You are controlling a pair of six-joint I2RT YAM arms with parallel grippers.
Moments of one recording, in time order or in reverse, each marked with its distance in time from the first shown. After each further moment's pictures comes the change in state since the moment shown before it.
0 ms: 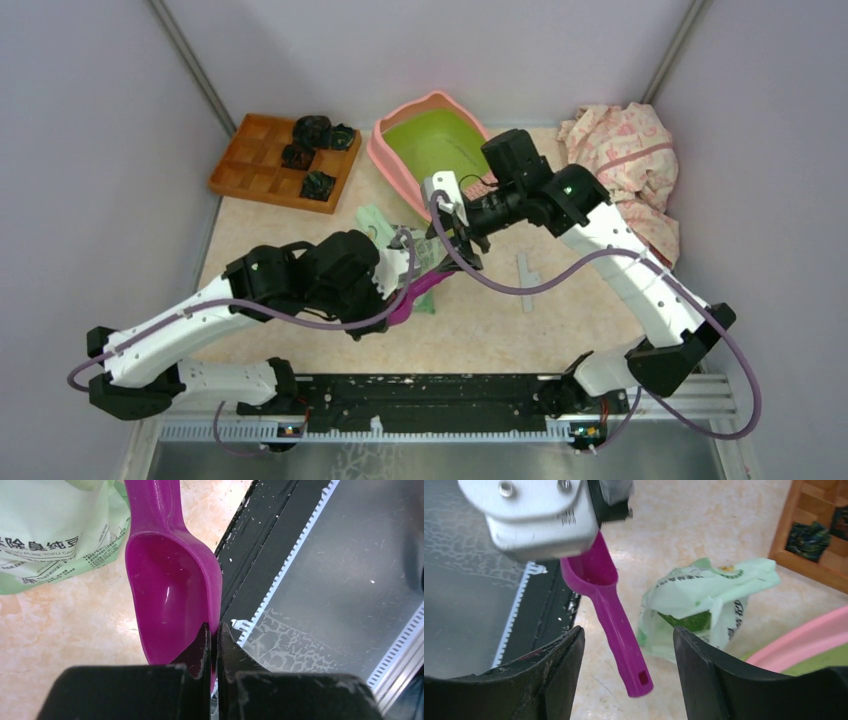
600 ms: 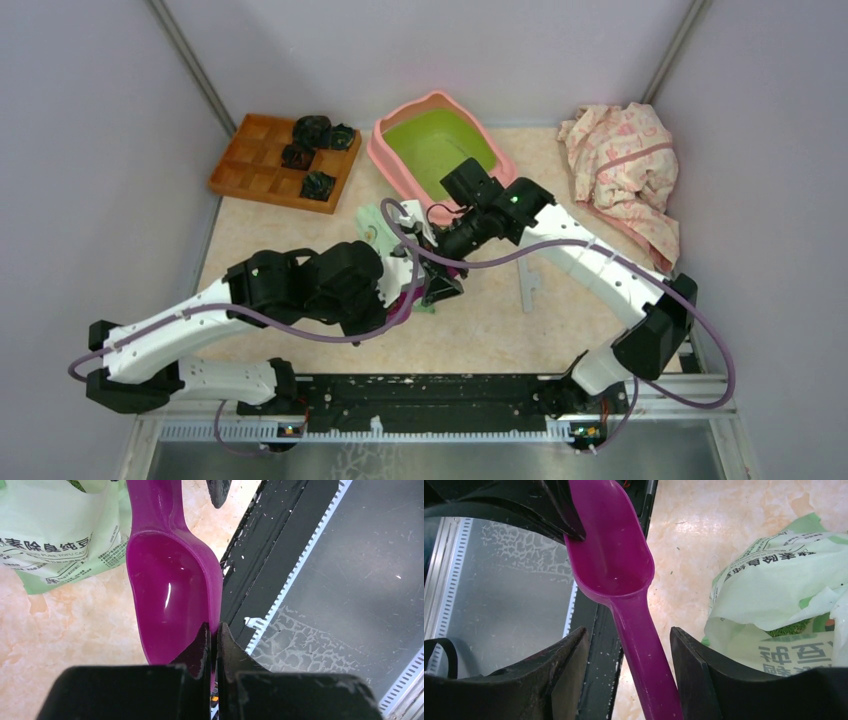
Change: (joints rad) left arm -0.106 0.019 0.027 -0.031 -0.137 0.008; right arm 0.119 0.109 -0.142 0.021 -0.014 0.212
